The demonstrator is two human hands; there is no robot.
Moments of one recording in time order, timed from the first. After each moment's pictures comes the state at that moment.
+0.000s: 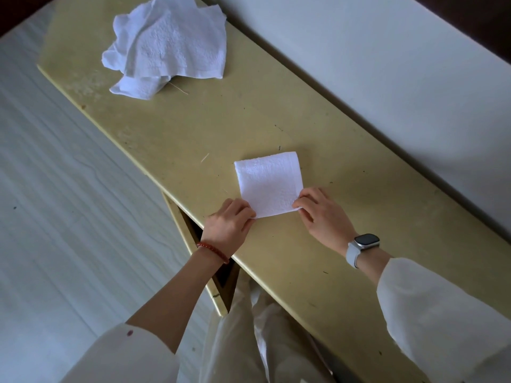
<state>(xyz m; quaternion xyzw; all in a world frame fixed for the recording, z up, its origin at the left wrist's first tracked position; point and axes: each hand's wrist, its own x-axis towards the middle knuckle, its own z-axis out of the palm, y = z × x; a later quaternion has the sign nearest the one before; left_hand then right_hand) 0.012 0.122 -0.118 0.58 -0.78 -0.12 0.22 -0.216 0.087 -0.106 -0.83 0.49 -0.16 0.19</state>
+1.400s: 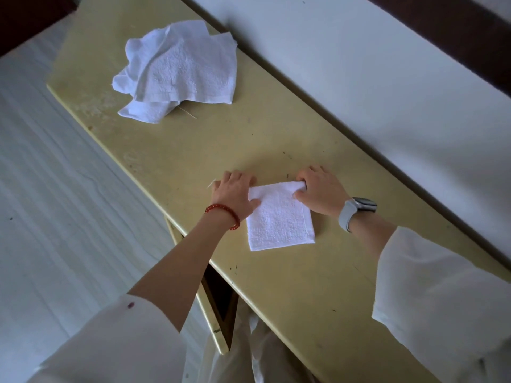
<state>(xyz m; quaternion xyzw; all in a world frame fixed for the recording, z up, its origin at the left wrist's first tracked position) 0.014 0.013 -0.081 0.69 -0.68 -0.26 -0.01 -0.177 -0.024 -0.077 -0.76 0.59 0.06 0.26</state>
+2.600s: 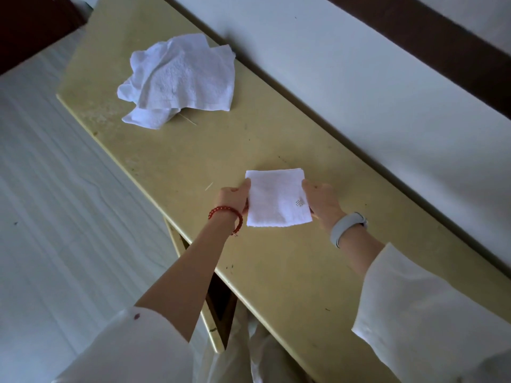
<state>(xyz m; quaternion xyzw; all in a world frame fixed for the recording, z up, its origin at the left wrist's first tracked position) -0.006 0.016 -0.073 0.75 -0.21 -0.56 0.29 -0.172 -0.007 -0.076 -0.34 0.75 -0.21 0.53</state>
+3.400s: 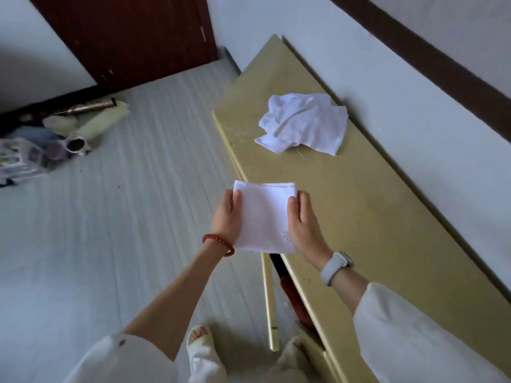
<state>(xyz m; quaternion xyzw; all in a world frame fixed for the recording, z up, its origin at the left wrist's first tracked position) 0.140 0.128 0.028 0.78 -0.29 -0.34 0.44 0.005 0.078 0.029 -0.64 0.50 -0.27 0.52</state>
